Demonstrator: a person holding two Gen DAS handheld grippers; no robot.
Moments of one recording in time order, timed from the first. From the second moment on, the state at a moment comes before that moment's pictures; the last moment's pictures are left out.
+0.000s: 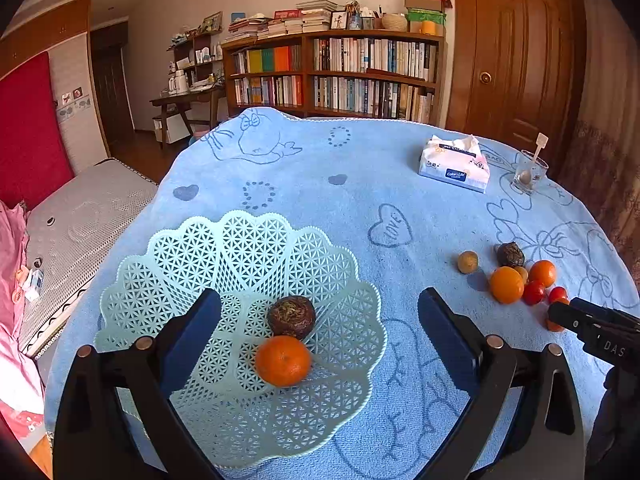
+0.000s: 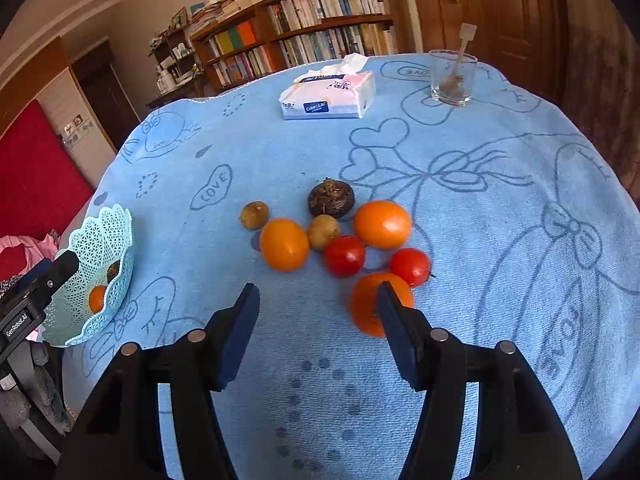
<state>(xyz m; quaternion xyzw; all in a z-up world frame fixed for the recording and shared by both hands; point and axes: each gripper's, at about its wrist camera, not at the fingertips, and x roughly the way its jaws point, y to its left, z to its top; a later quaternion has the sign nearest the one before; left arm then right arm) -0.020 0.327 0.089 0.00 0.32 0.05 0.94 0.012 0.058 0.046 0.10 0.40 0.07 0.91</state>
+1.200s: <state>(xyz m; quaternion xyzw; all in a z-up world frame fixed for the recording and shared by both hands) 0.027 0.229 0.053 0.06 0.39 -0.03 0.92 0.027 0.028 0.021 0.11 0.42 0.05 0.90</state>
